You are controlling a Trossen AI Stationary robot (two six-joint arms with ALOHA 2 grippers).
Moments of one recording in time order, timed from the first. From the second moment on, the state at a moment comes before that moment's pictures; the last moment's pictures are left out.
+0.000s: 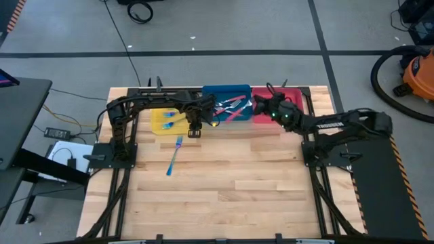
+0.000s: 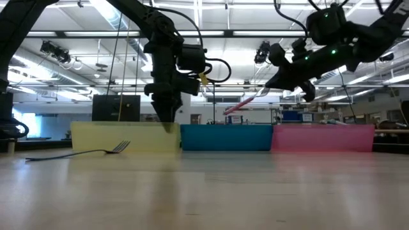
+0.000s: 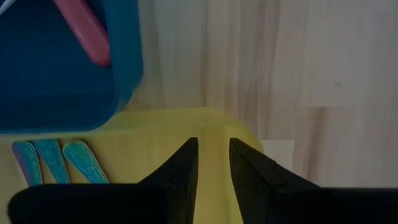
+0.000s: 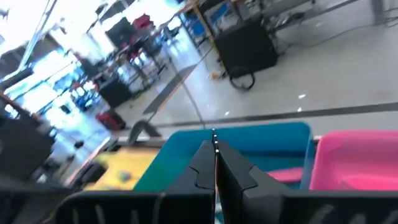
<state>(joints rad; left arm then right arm) 0.39 1.93 1.40 -0.87 0.03 0.41 -0.40 1.19 0.36 0.71 0.50 0.62</state>
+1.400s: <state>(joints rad) 0.39 1.93 1.40 -0.96 0.03 0.34 -0.46 1.78 0.64 0.86 0.32 0.57</state>
